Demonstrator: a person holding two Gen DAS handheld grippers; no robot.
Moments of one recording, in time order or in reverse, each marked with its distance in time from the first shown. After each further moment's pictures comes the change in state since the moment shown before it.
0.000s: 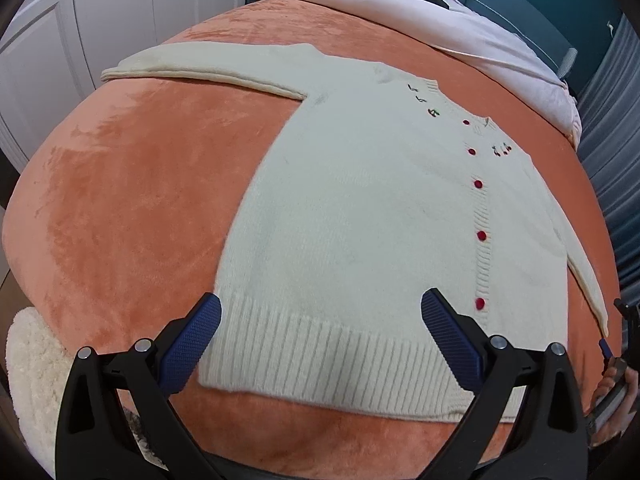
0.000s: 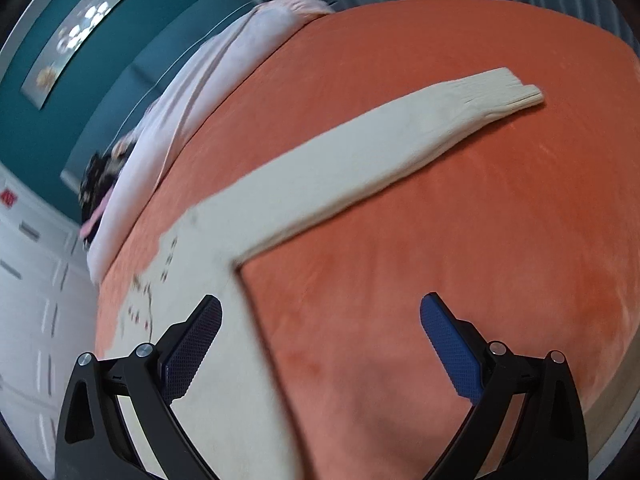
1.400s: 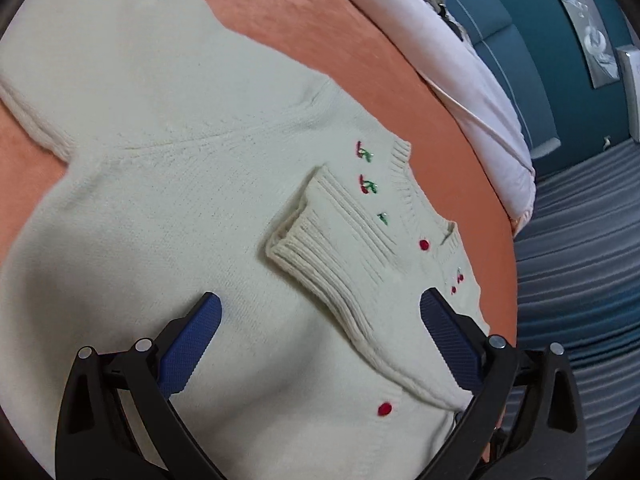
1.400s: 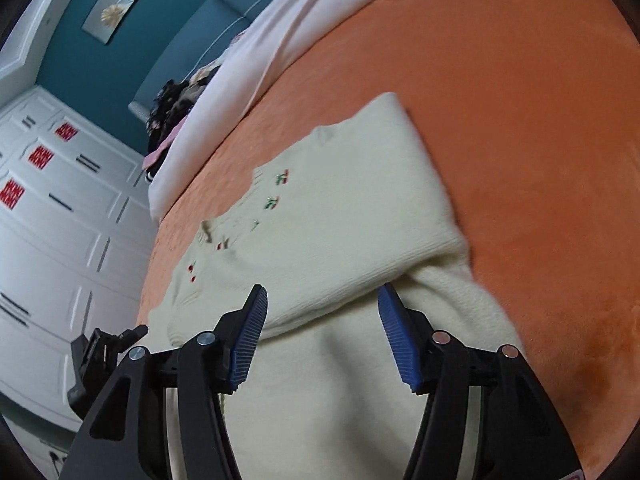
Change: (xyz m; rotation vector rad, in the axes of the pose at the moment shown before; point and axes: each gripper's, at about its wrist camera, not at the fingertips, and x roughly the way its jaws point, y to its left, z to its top) left arm 0.189 -0.067 0.180 -0.335 0.104 -0.365; right arm 0.162 0.169 -0.039 -0.177 0.213 0.286
